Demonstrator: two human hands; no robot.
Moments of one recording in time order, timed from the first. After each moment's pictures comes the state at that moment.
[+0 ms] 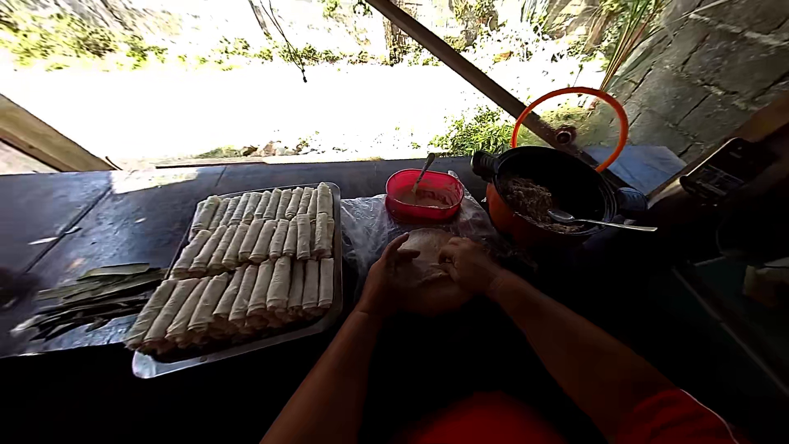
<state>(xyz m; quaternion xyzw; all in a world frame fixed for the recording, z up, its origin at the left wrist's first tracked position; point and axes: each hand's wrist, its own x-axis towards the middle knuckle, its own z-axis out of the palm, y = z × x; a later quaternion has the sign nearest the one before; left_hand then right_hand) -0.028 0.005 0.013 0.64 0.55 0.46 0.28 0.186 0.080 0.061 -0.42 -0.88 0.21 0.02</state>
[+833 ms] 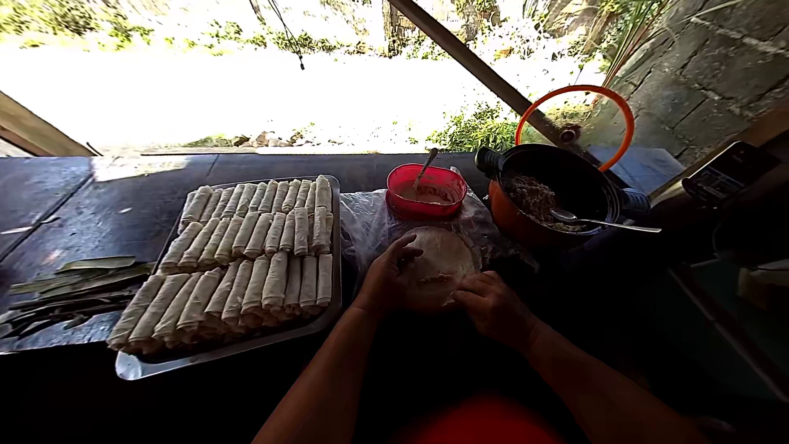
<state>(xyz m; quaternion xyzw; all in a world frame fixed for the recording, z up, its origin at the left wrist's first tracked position) -0.030 0.009 0.014 0.64 0.54 0.43 0.34 0.244 0.004 0.025 -0.29 -0.93 0.01 0.24</state>
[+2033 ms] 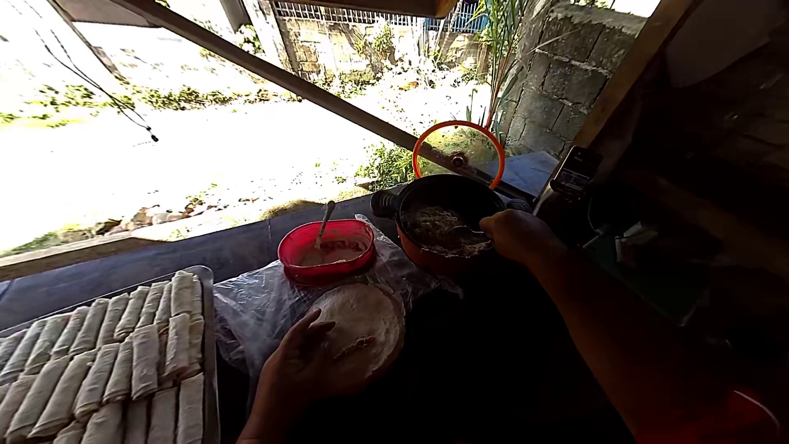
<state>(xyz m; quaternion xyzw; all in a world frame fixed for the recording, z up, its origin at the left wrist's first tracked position) -0.030 -0.002 0.006 0.65 0.54 0.46 0.28 0.367 0.100 0.211 -0.66 -0.75 0.00 -0.09</state>
